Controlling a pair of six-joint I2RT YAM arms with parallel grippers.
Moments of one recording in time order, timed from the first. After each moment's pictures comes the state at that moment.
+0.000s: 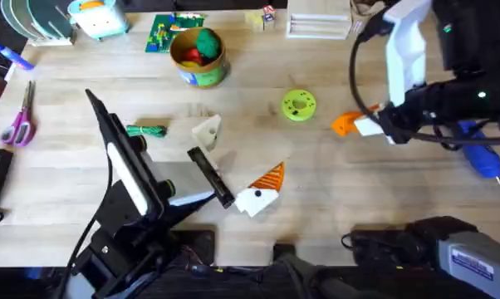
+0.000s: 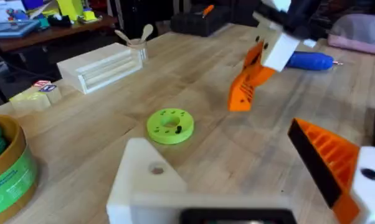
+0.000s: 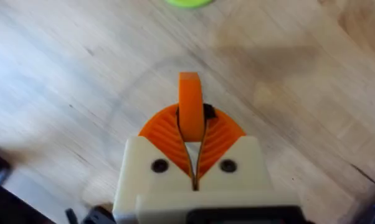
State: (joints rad) left arm -0.66 0.01 0.01 -0.06 0.27 0.04; right arm 0.15 1.11 0.88 -0.93 -0.25 -0.50
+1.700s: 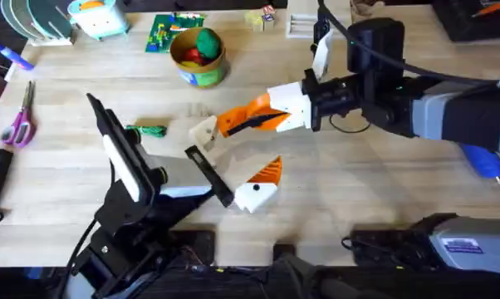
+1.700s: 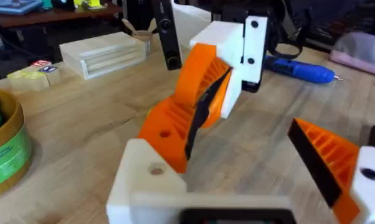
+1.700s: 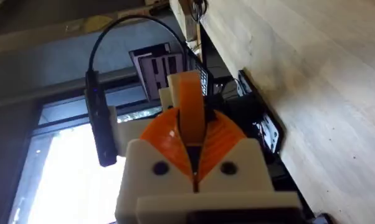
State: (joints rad) left arm -0.66 0.01 0.01 -0.06 0.24 -0.07; right arm 0.42 1.50 0.71 0.22 -1.21 1.11
